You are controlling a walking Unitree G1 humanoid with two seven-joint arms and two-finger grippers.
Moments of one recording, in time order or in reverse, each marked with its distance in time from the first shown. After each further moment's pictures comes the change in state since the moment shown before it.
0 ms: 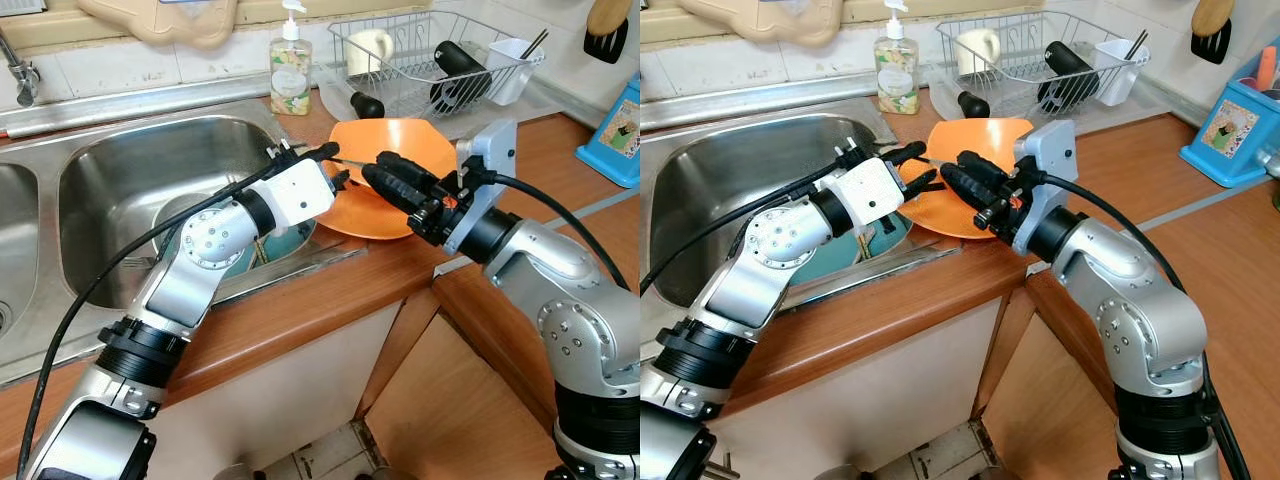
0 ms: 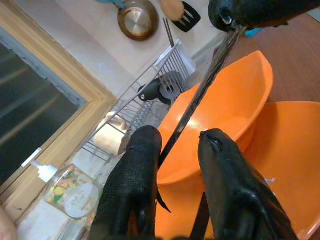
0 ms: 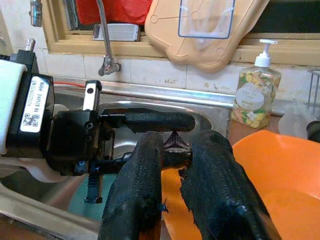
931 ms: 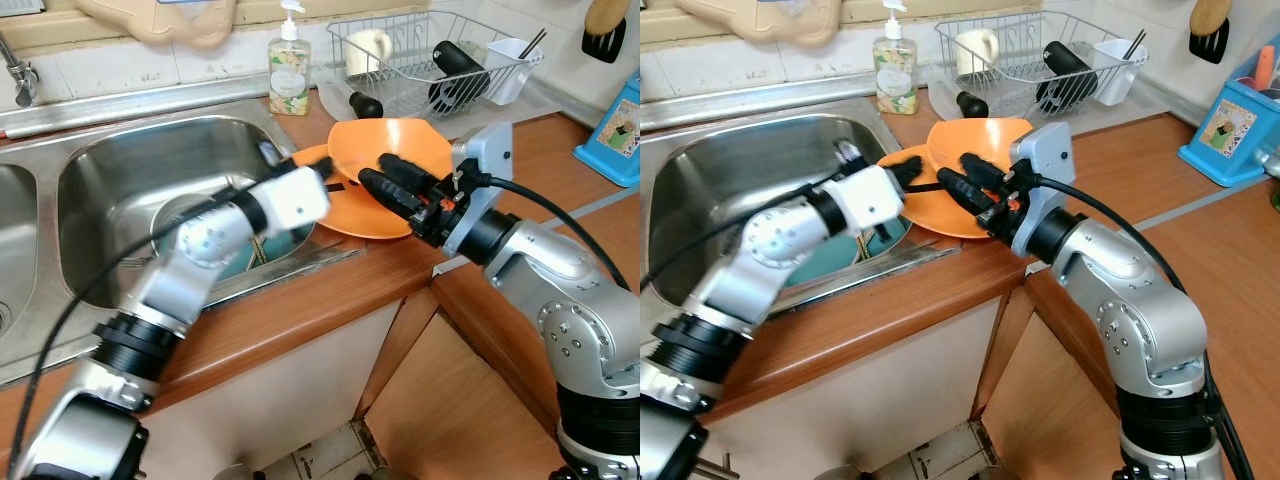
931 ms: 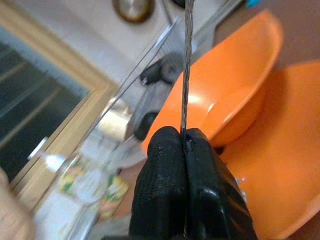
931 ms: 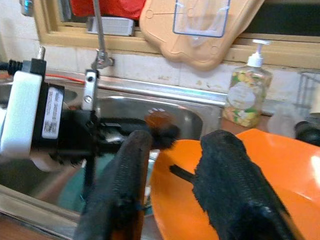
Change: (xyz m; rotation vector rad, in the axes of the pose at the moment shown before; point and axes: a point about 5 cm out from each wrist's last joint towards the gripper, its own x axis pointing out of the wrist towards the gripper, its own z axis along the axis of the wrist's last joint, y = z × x) left arm -0.006 0.009 -0.020 0.087 0.093 -0.004; right arm -0.001 -0.002 0.001 -0.052 0.013 -0.027
